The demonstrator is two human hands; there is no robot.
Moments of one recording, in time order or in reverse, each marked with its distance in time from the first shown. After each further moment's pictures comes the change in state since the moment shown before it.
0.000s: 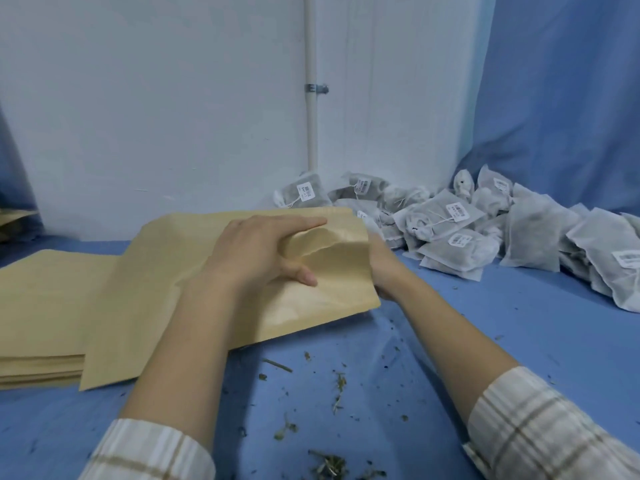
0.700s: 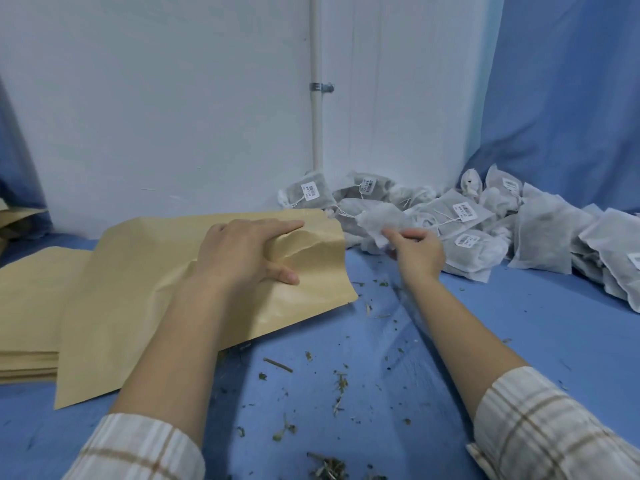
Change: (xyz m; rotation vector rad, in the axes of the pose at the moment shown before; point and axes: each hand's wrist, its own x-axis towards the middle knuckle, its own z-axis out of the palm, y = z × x) left_hand -0.002 -0.015 0.005 0.145 -0.001 -0.117; right_hand 0.020 0.027 -0.038 0.019 0.769 -0.034
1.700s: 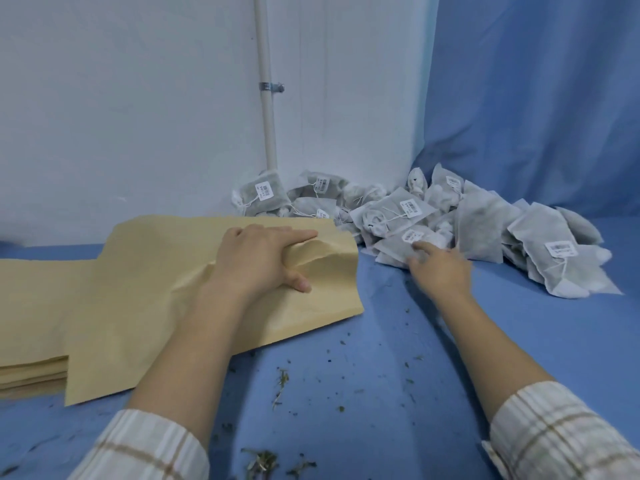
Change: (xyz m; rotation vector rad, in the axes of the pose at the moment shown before) left_hand 0.012 0.073 0.024 -0.001 -0.069 0.107; right_hand 0.026 0.010 -0.114 -1.062 0.007 -0.046
